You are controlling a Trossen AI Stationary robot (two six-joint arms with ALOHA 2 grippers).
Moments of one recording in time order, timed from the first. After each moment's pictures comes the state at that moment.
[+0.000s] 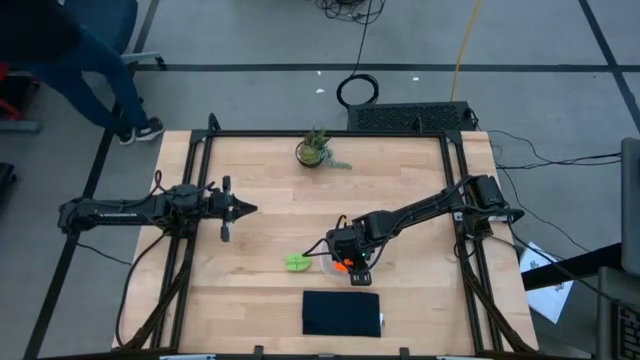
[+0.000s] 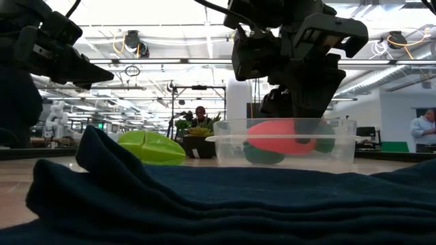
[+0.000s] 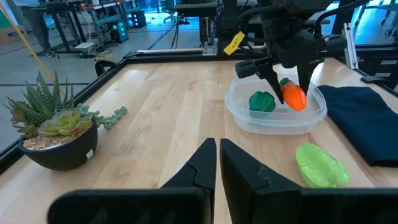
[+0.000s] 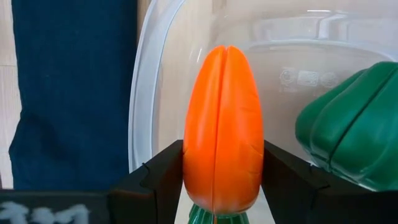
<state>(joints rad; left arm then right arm) 0.09 0.27 0.09 -0.01 0.03 0.06 0.20 1.90 1.27 -0.68 -0.27 0.22</state>
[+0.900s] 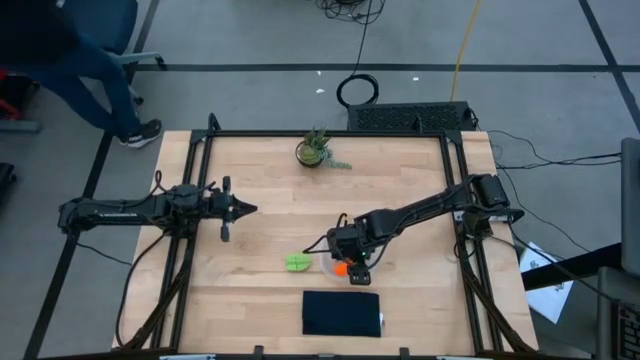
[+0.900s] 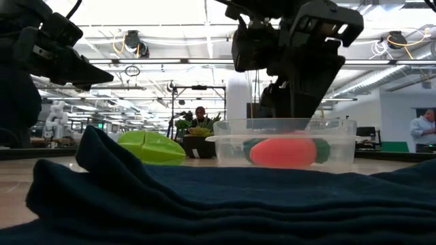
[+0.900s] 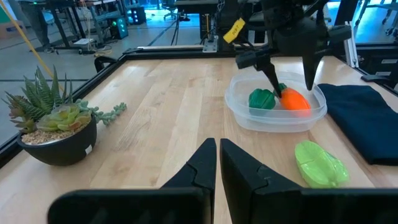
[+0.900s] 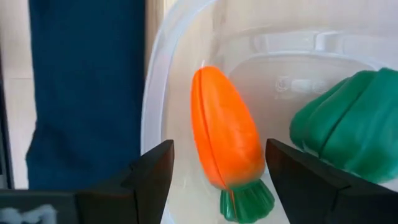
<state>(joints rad) 0.09 0.27 0.09 -0.02 0.03 0.05 0.20 1.86 1.27 -0.67 -0.26 0.25</state>
